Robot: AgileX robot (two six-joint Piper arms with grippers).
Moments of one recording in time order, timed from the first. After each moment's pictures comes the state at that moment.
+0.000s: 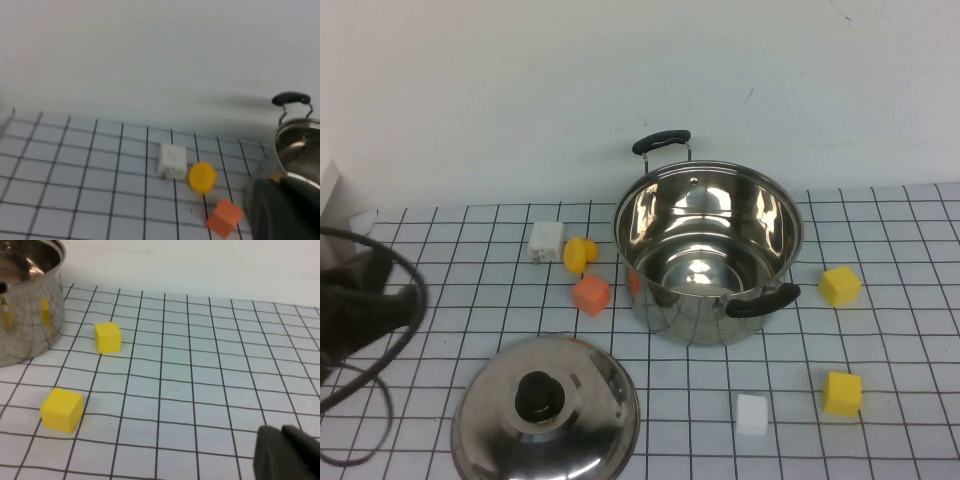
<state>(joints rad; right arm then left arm) -0.03 -0.01 0.02 -0.06 0.42 -0.08 -0.12 1.00 -0.44 0.09 -0.25 -0.40</state>
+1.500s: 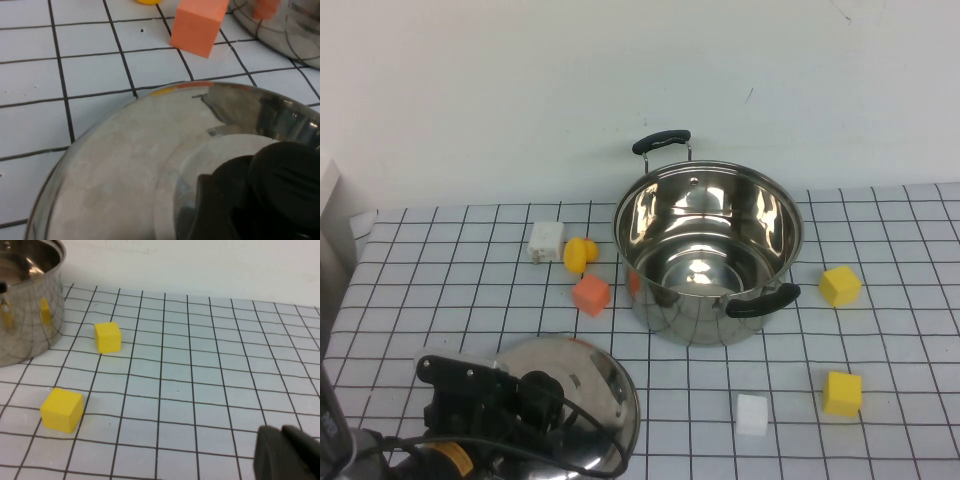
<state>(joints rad) -0.03 -0.01 0.02 -0.06 0.42 -0.08 -0.30 2.07 -0.35 0.10 -1.15 -0.20</state>
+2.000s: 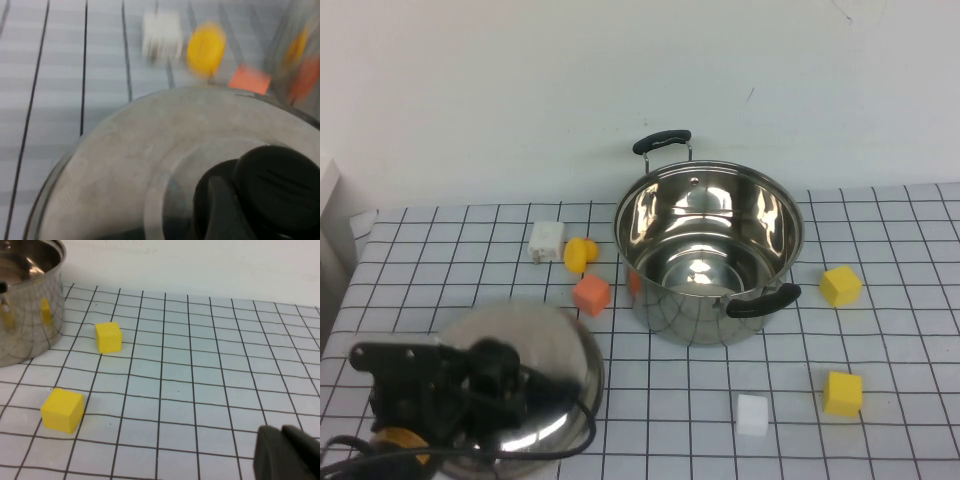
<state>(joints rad) -0.03 -0.01 0.02 -0.06 0.42 -0.08 -0.31 1.81 -0.26 -0.06 -1.09 -0.21</state>
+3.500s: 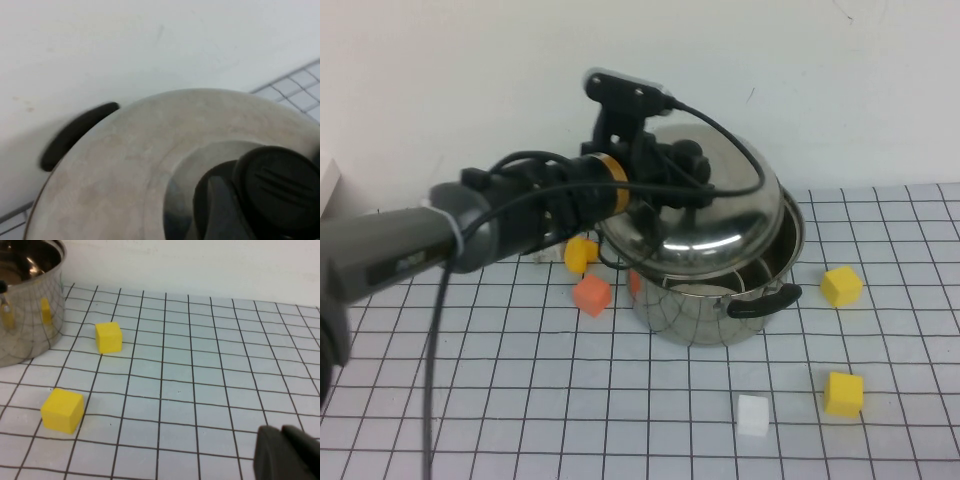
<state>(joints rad) -0.03 -0.01 0.02 -0.06 0.42 -0.08 -0.46 1.98 -1.41 0.95 -0.24 -1.00</state>
